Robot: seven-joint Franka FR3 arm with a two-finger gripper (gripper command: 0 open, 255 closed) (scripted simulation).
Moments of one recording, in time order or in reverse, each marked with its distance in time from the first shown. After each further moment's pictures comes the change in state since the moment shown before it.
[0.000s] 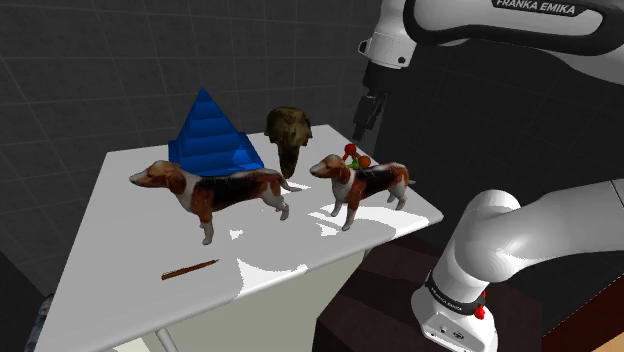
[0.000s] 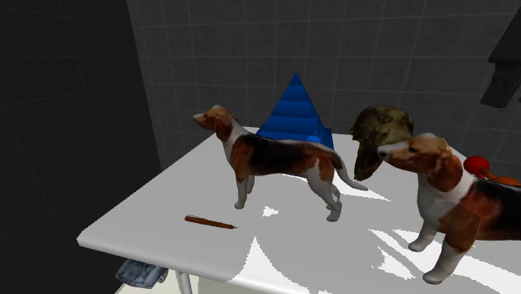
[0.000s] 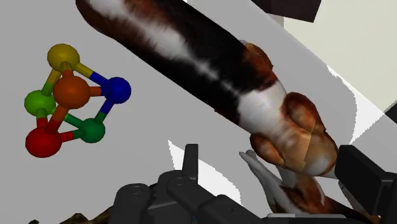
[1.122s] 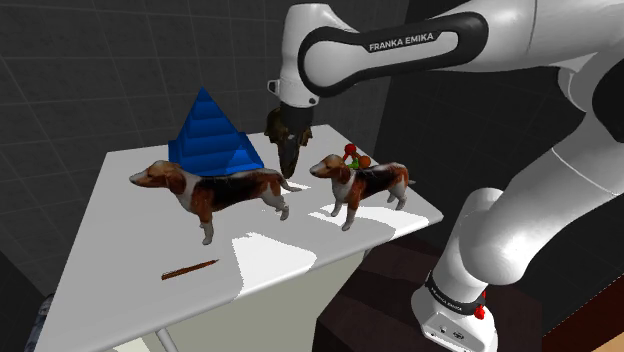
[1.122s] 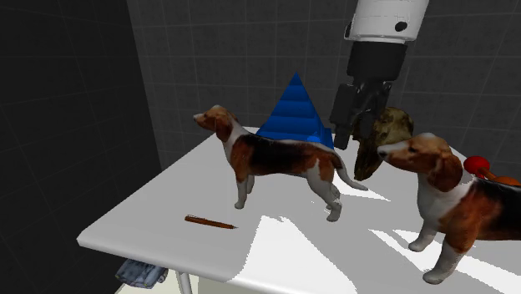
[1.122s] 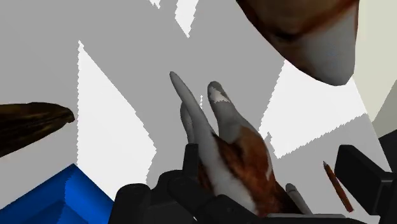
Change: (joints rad) arm 0.142 0.457 0.133 0.132 0.027 0.292 -0.125
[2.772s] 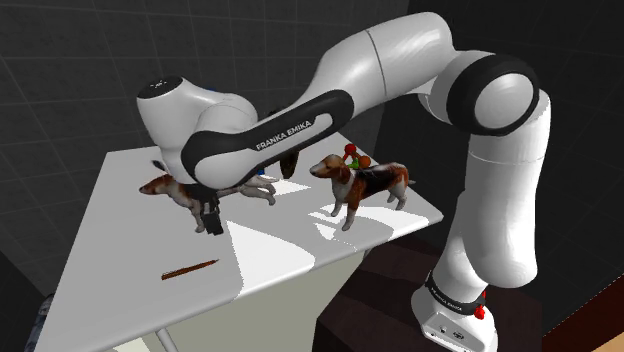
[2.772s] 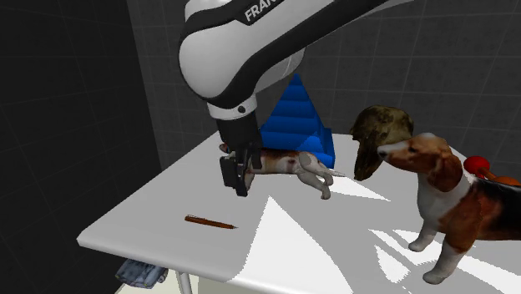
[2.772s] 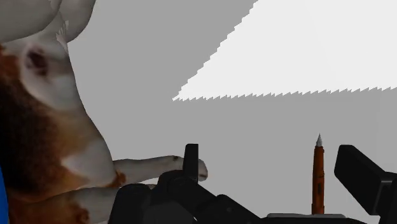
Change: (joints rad) arm 0.204 0.622 0.168 0.447 -0.401 0.030 0.031
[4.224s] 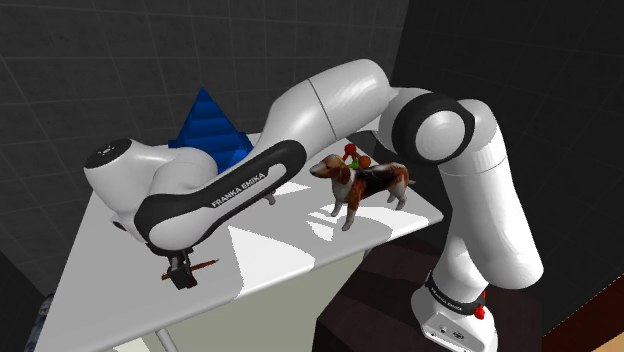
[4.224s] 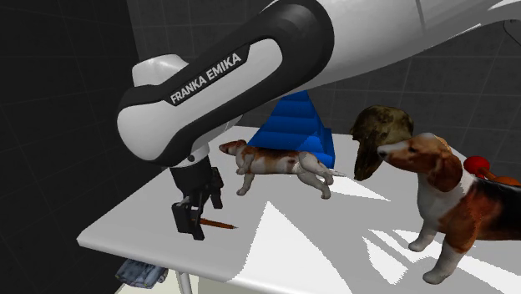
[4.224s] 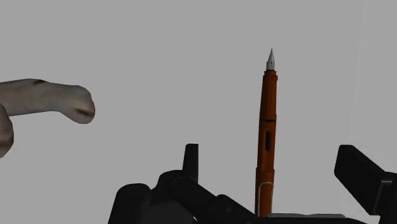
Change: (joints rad) arm 0.110 0.291 0.033 0.219 -0.019 -0.017 0.038
